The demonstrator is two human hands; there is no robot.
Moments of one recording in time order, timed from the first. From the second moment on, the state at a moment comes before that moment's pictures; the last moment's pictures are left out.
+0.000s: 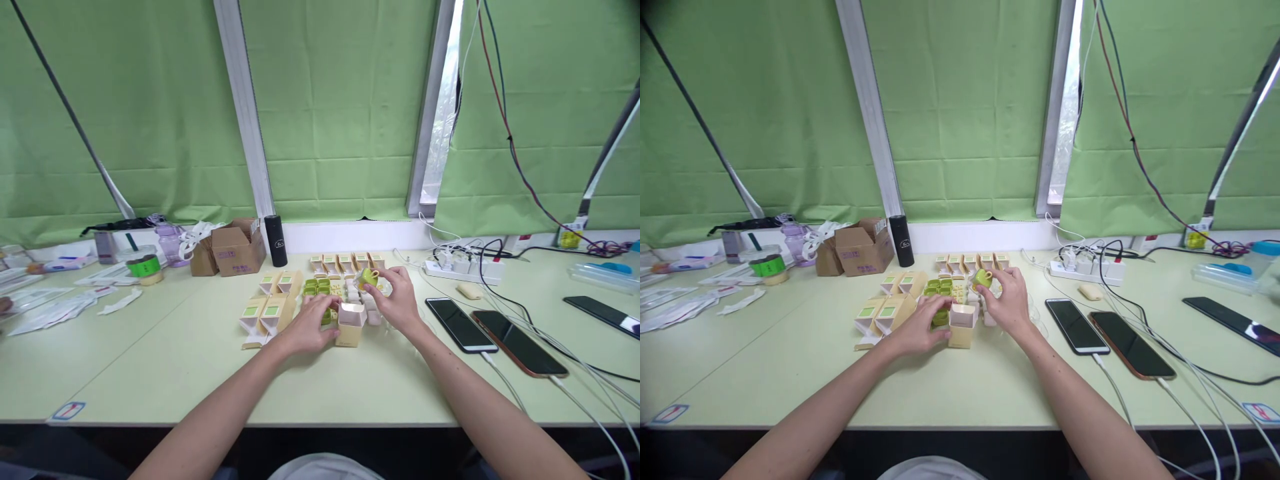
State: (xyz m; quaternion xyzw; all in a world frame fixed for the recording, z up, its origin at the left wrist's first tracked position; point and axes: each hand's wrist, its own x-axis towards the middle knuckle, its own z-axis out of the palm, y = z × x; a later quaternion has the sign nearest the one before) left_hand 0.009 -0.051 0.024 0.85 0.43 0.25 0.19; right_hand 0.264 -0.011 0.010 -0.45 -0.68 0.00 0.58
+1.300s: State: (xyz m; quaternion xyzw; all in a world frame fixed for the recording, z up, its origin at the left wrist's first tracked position) left_hand 0.012 -0.041 0.018 0.80 0.37 0.39 0.26; right_hand 0.262 -0.018 0.014 -0.42 -0.65 0.01 0.63
